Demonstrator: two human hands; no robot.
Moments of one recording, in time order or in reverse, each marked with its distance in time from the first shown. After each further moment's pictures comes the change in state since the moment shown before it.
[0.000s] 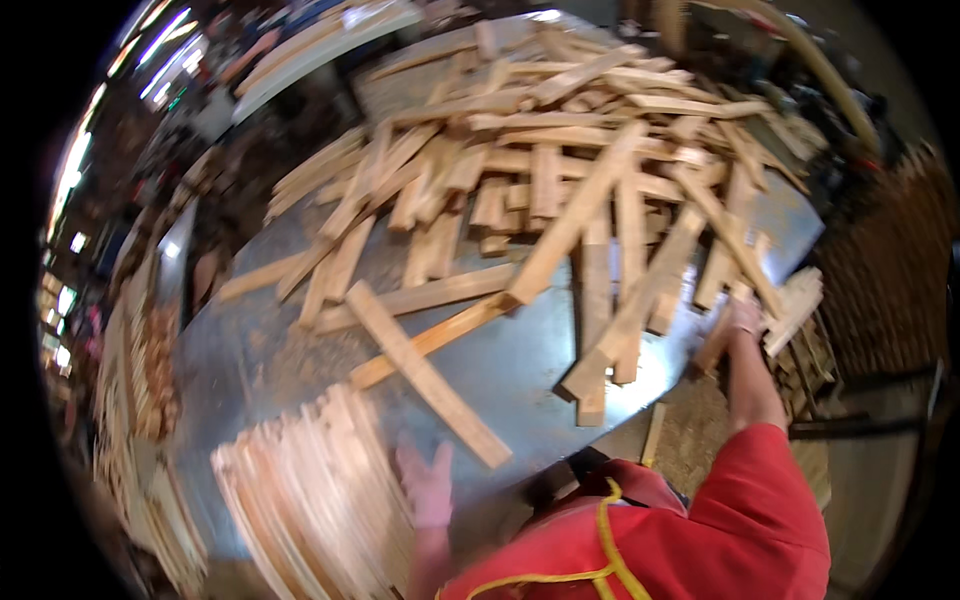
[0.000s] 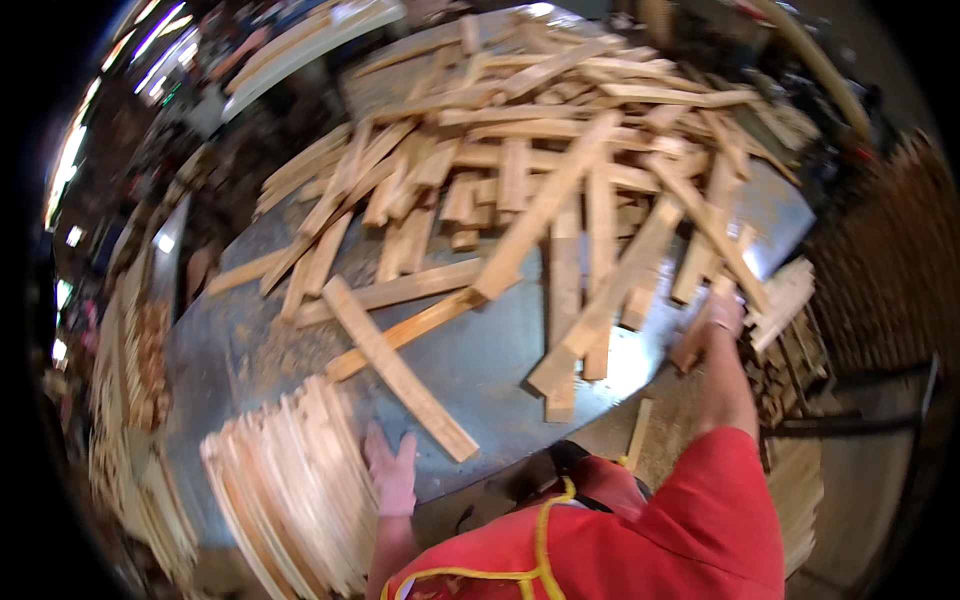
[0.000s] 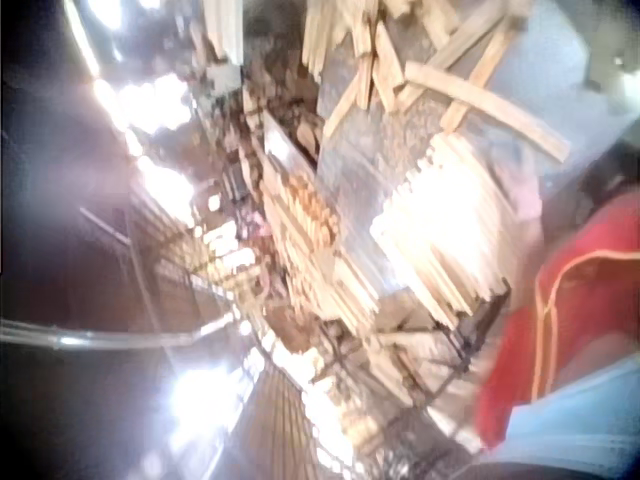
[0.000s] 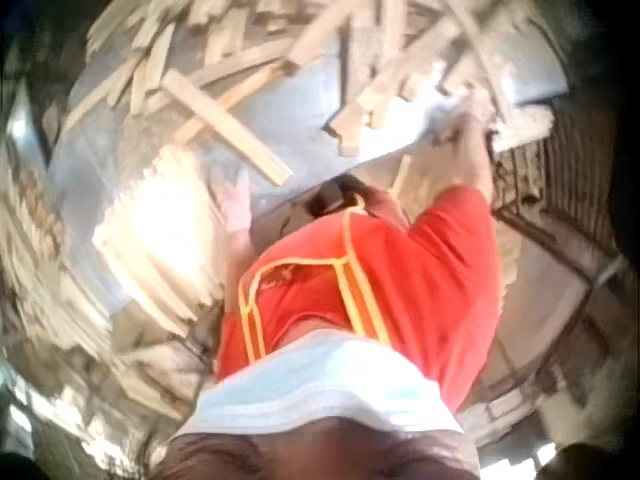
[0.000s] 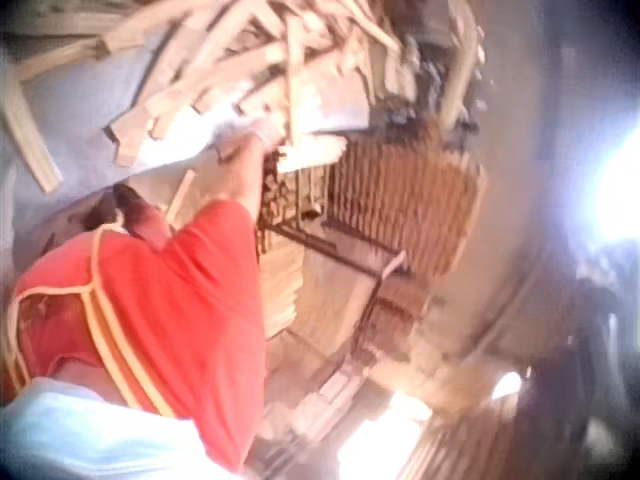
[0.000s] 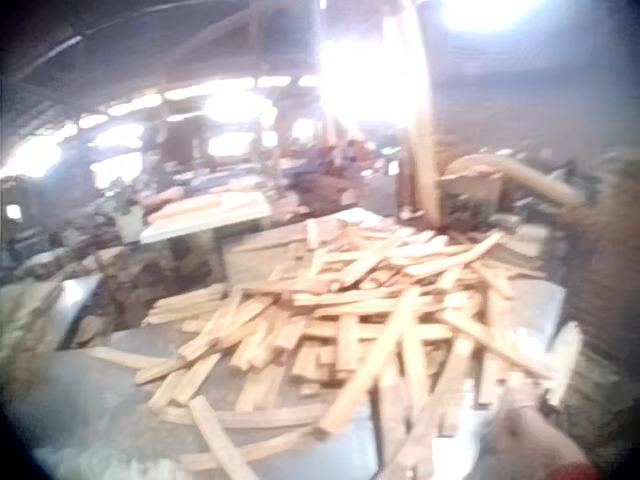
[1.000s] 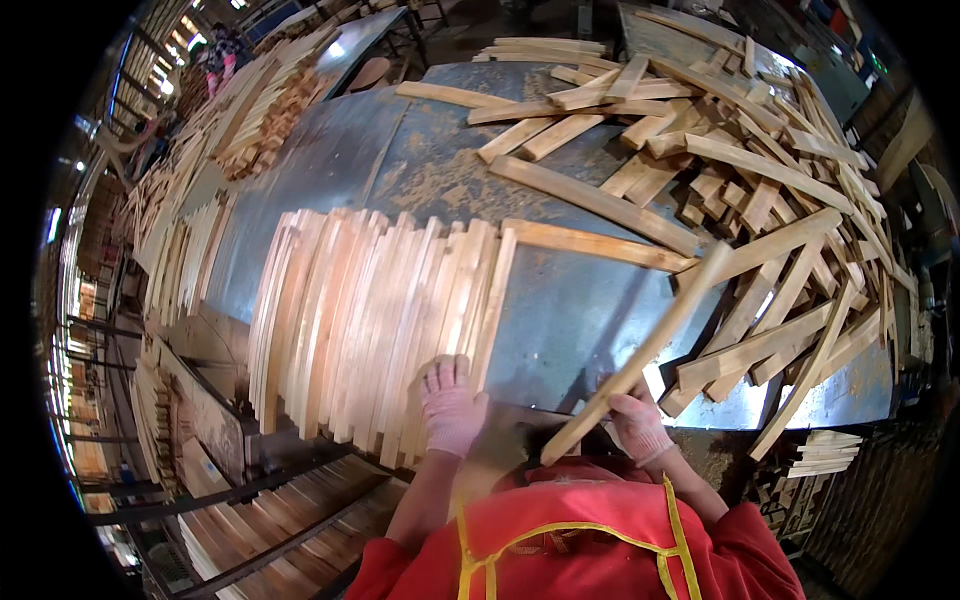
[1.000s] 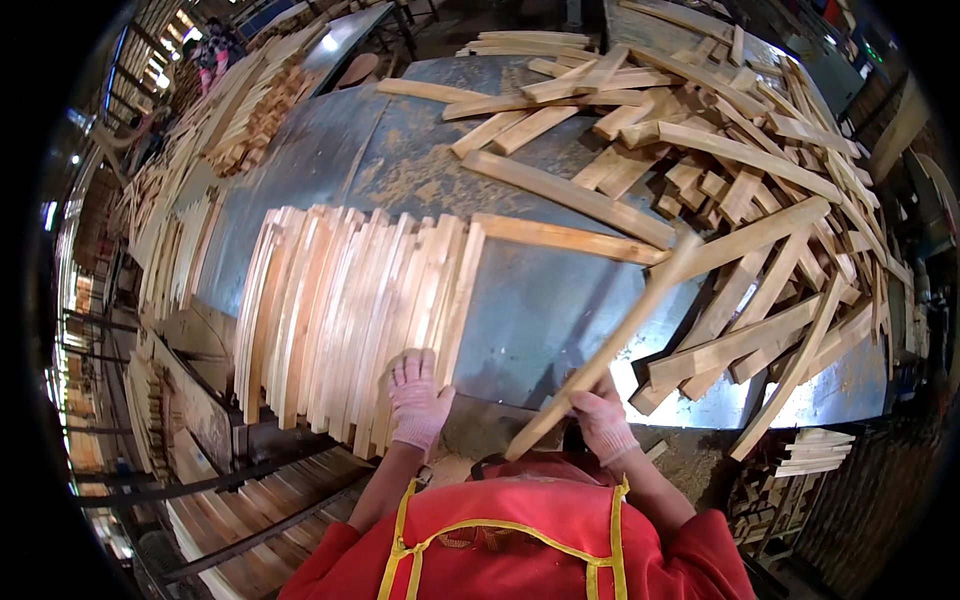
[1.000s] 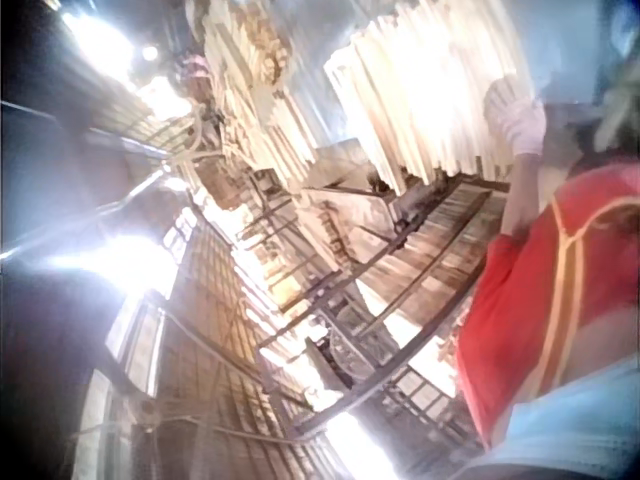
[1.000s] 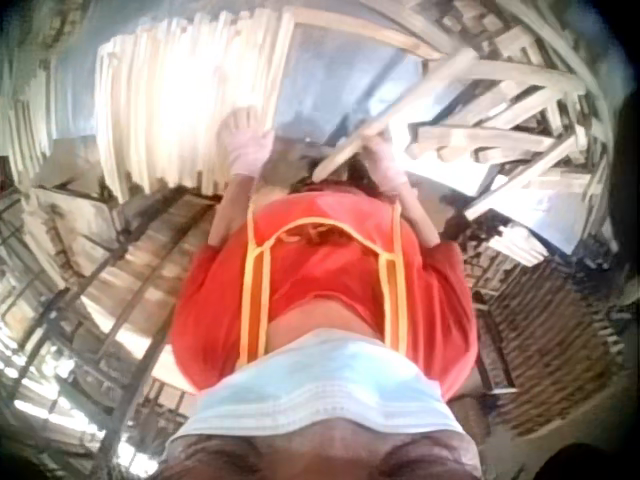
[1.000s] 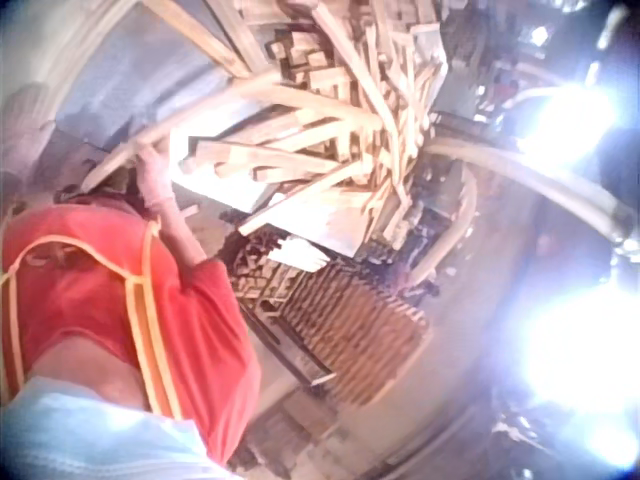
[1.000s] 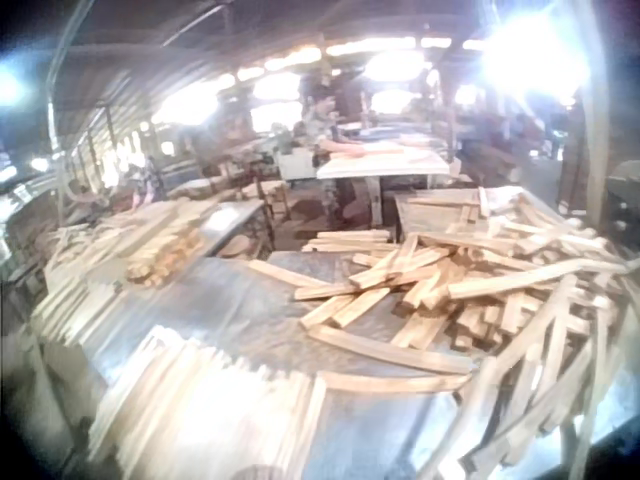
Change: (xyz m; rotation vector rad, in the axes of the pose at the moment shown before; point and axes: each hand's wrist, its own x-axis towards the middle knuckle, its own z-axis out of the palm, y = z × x) left_hand -0.086 -0.107 -0.013 0.487 0.213 -0.091; right_hand -0.466 -0.049 -0.002 0.830 -1.768 0.032
